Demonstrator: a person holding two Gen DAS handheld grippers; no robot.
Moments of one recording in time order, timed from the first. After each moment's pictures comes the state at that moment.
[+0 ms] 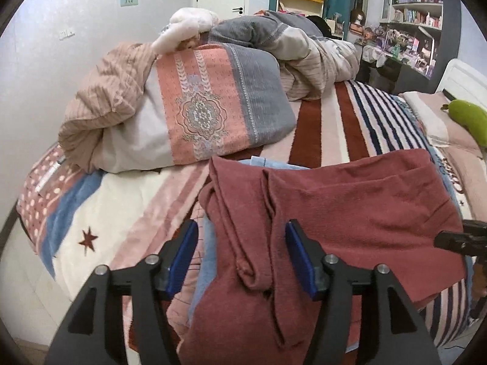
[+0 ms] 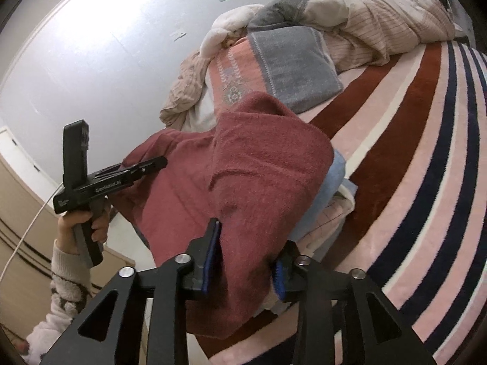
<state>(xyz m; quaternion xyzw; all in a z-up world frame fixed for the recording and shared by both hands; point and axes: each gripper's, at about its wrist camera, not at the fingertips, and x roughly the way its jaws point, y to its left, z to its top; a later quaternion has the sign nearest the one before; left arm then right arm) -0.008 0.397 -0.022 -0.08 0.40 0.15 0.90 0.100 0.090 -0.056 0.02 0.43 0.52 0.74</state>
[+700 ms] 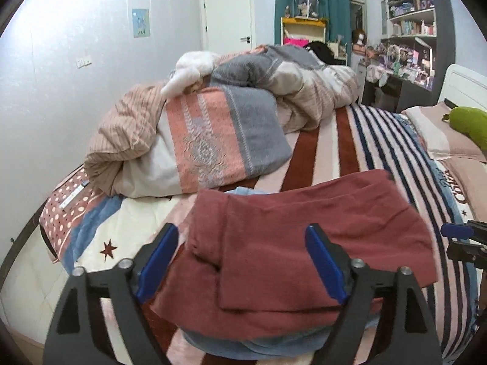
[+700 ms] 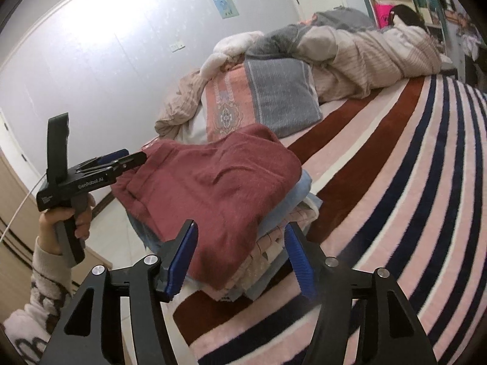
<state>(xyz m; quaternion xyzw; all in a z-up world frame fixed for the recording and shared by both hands) -0.042 0.335 0.026 -0.05 0.32 0.19 0.93 0.068 0.039 -0.021 -0.01 0.37 0.49 0.79</state>
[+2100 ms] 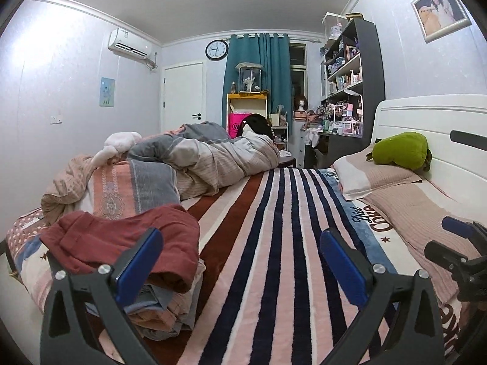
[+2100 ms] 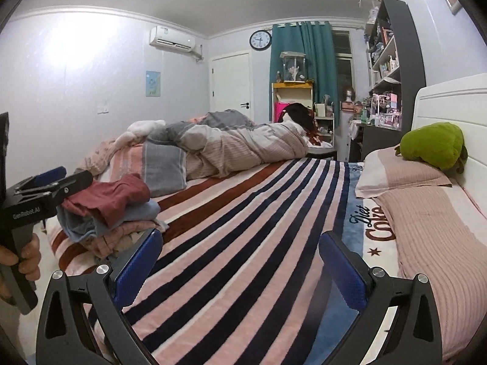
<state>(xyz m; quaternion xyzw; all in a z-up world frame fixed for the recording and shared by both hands) -0.102 0.056 0.043 -0.02 0.14 0.10 0.99 -0.043 -0.220 0.002 -0.03 0.15 0.26 0.95</state>
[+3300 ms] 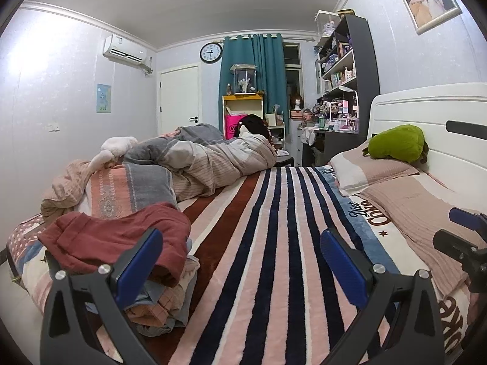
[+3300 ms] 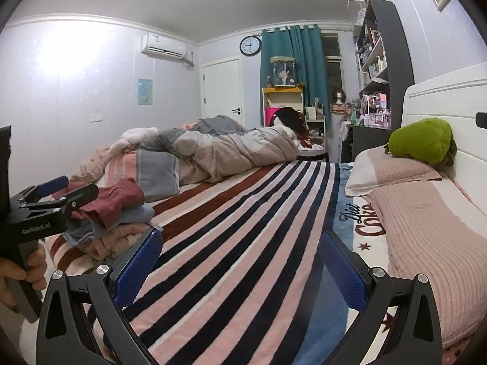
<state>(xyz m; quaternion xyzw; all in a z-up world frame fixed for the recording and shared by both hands) -0.107 0.039 0.033 0.00 0.13 0.09 0.99 -0.059 -0.245 0.001 -0.02 0.14 0.25 0.96</state>
